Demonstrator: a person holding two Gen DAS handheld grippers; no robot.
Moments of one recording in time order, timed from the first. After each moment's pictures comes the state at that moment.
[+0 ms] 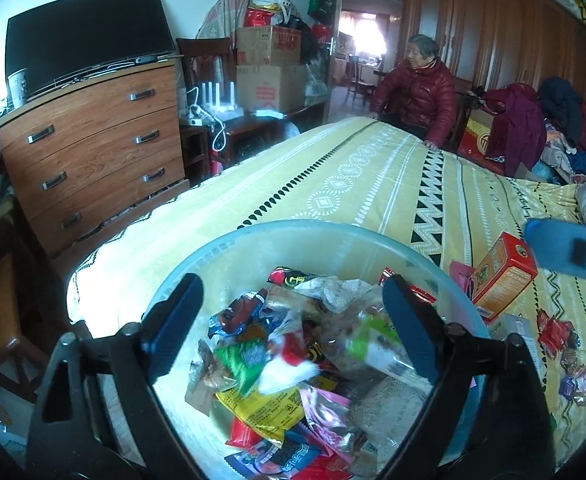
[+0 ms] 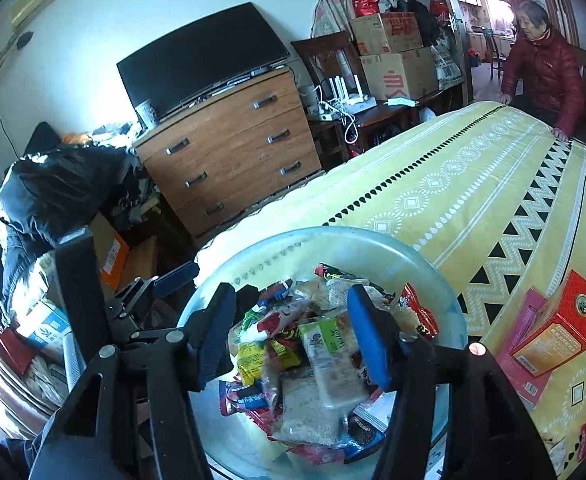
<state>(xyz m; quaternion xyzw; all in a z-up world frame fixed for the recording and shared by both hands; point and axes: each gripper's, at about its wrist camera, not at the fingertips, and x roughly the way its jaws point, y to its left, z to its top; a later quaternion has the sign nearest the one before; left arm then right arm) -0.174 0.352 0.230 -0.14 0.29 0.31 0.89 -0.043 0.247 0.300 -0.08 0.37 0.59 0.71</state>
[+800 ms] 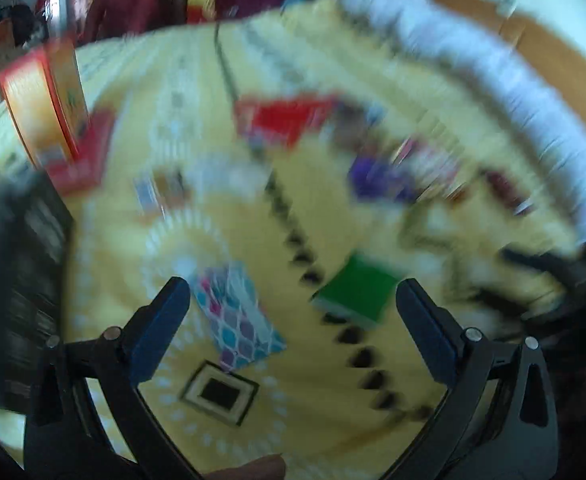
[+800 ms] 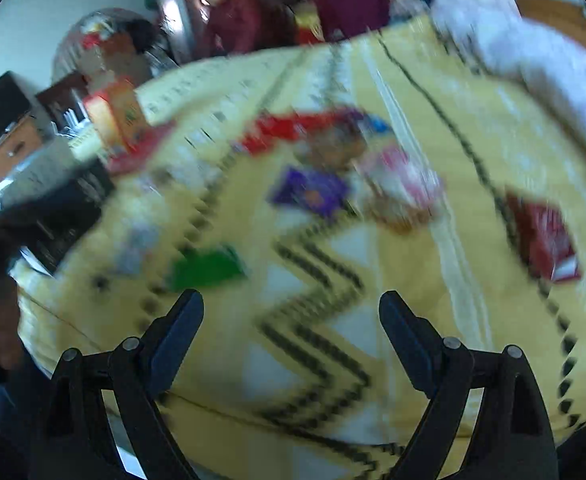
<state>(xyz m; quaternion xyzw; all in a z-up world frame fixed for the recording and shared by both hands) -0.038 -0.050 0.043 -0.02 0.45 -0.09 0.89 -0.034 -0.300 0.069 -0.01 0.43 0.18 0.88</state>
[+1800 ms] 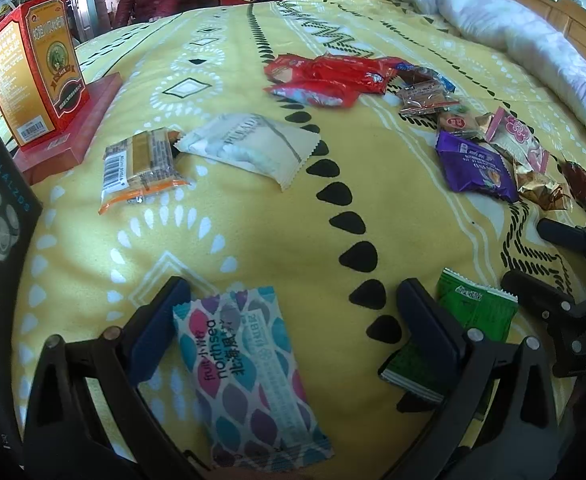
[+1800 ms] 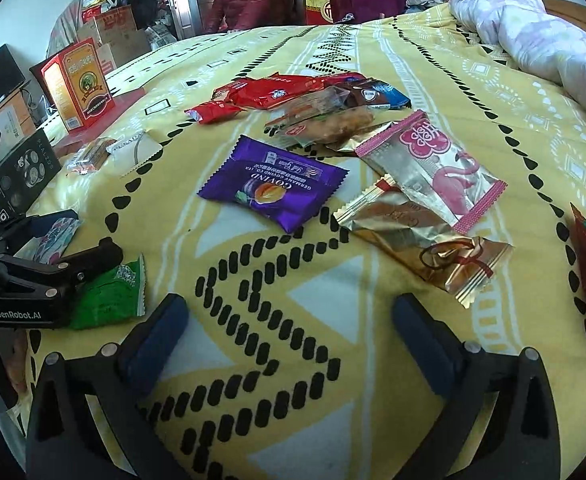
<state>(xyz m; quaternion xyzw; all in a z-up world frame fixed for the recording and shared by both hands) 0.009 -0.050 -0.009 -0.01 0.46 -0.02 0.89 0.041 -0.282 0.009 -0.06 0.44 0.20 0.88</state>
